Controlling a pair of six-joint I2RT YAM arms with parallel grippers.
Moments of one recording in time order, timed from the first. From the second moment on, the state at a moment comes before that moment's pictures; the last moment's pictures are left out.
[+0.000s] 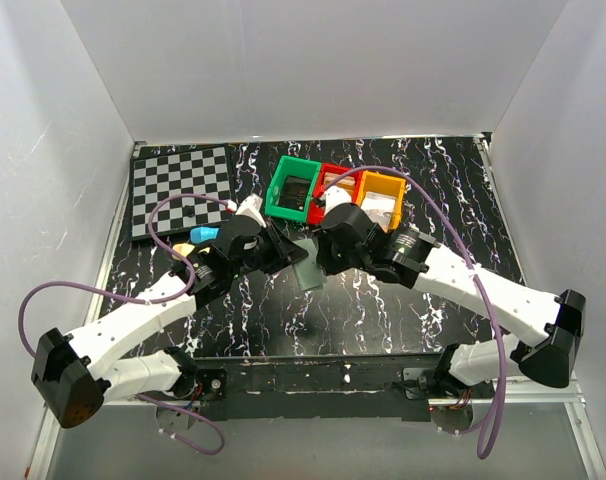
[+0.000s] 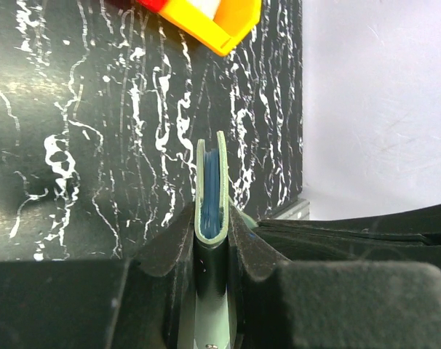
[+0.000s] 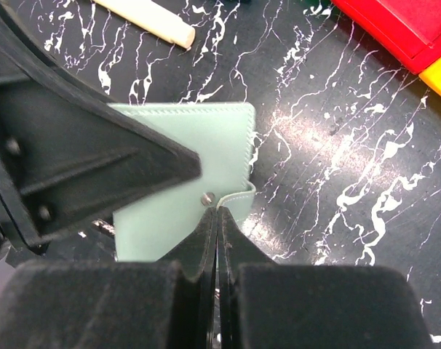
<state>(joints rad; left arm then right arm) -0.78 1.10 0.86 -0.23 0.01 -1.06 1.06 1.33 1.30 -0.72 0.24 0.49</state>
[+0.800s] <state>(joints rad) -0.76 0.86 0.58 0.08 0.05 -0.90 0.85 1.09 1.15 -0.72 0.00 0.49</state>
